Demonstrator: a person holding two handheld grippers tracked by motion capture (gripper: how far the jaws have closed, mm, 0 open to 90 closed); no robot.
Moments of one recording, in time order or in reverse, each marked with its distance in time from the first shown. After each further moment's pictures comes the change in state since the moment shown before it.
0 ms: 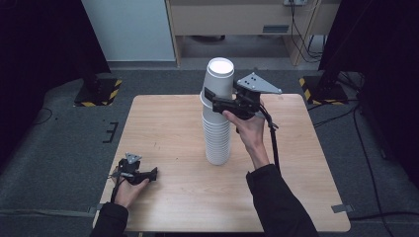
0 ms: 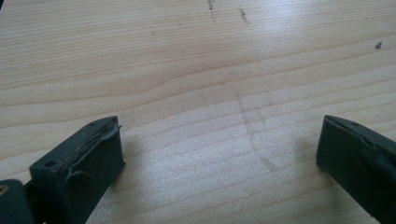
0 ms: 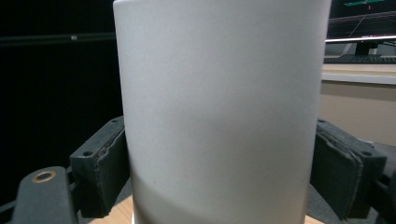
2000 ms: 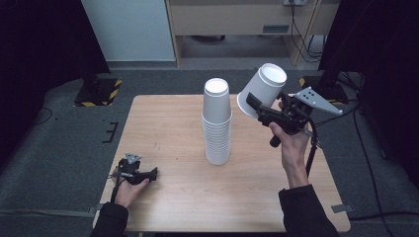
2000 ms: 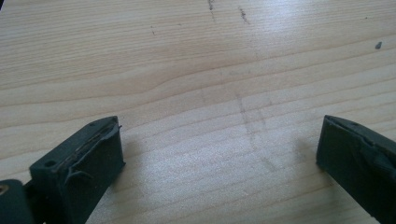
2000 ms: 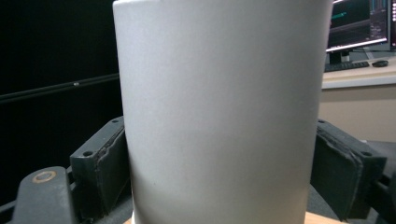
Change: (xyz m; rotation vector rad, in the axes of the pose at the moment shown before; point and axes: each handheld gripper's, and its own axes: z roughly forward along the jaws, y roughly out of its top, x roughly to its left) left arm 0.000 0.000 0.000 0.000 -0.001 -0.001; right arm -0.039 0.000 -0.100 -0.113 -0.038 0.121
